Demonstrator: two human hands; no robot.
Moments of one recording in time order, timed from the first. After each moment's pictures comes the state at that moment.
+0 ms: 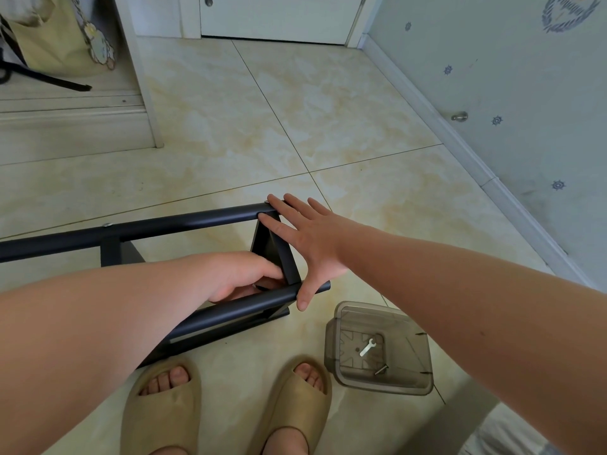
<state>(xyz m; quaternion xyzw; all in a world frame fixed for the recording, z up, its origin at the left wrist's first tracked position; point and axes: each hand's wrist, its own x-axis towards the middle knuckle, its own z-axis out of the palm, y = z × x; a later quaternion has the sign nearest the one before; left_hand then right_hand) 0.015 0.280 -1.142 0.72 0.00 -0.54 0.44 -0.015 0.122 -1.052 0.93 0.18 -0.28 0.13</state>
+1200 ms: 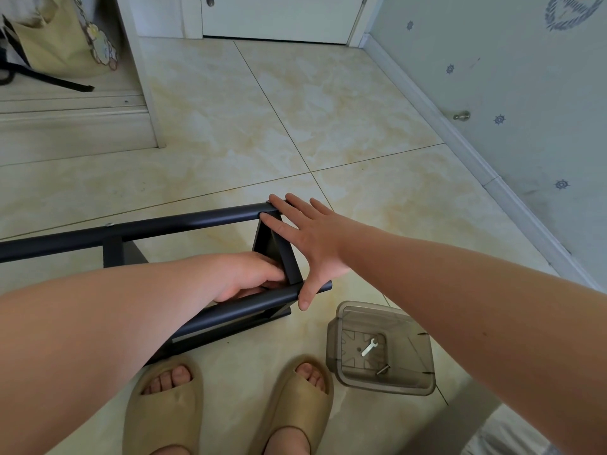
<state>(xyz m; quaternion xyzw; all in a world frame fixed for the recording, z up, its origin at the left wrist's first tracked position) 0.007 0.282 -1.123 0.70 -0.05 -0.56 0.45 -0.015 0.120 -1.052 0.94 0.18 -0.28 0.12</state>
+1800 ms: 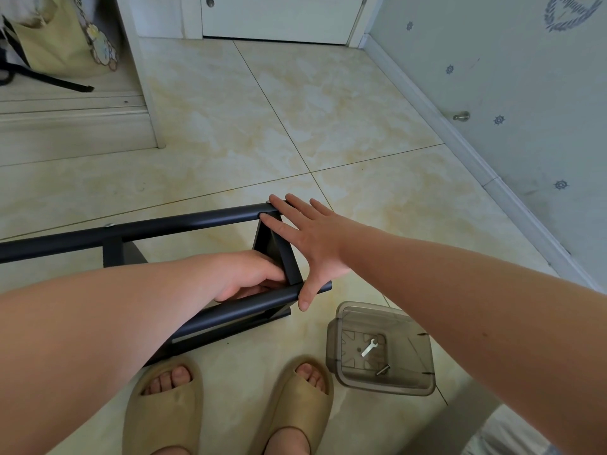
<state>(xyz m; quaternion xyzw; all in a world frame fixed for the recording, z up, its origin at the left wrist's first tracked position) 0.009 0.283 -1.123 0.69 -0.03 -0.56 0.46 -0.015 0.120 -1.053 0.94 0.18 -0.28 0.12</state>
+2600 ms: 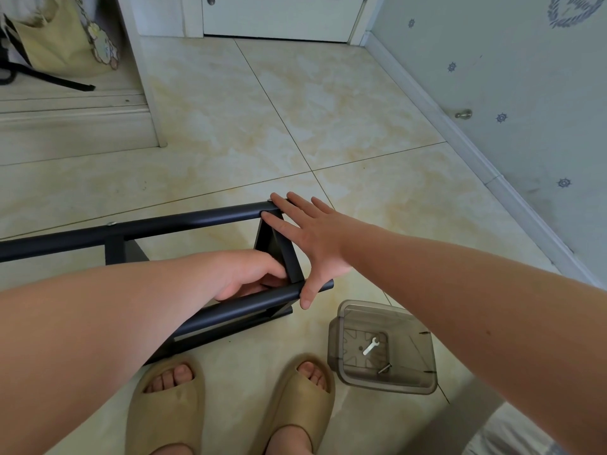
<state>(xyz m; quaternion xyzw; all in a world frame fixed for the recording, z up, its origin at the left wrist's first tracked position) 0.011 0.283 -1.127 0.71 0.00 -0.56 0.44 -0.015 0.119 -1.053 0.94 0.18 -0.28 0.11</state>
